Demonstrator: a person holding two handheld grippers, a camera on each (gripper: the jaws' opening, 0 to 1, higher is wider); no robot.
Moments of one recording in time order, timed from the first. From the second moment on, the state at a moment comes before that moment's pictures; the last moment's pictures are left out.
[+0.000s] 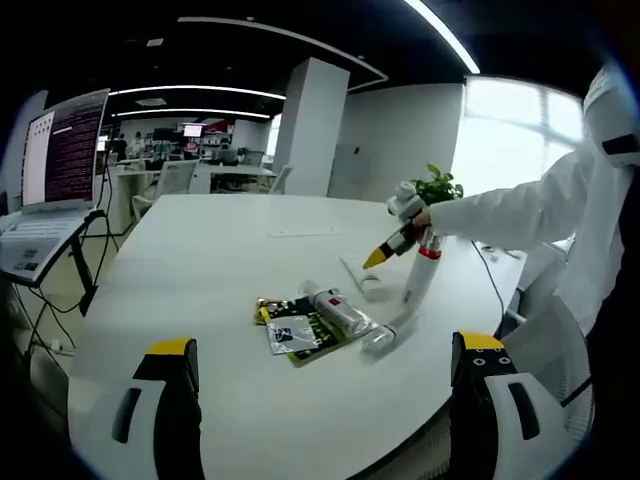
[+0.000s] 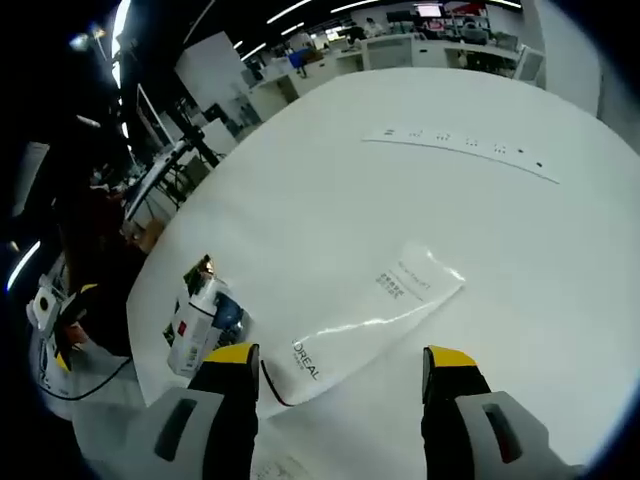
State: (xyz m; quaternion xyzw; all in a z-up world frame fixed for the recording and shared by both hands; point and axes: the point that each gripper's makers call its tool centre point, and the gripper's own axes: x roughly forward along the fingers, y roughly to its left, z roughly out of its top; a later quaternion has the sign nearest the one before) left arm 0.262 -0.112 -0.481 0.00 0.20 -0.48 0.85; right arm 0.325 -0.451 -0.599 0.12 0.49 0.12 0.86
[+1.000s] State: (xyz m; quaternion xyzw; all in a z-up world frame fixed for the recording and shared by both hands) left arm 0.262 -0.111 -0.494 0.00 0.23 -0.48 0.85; right arm 0.332 -0.447 -0.621 -0.11 0.56 0.14 0.81
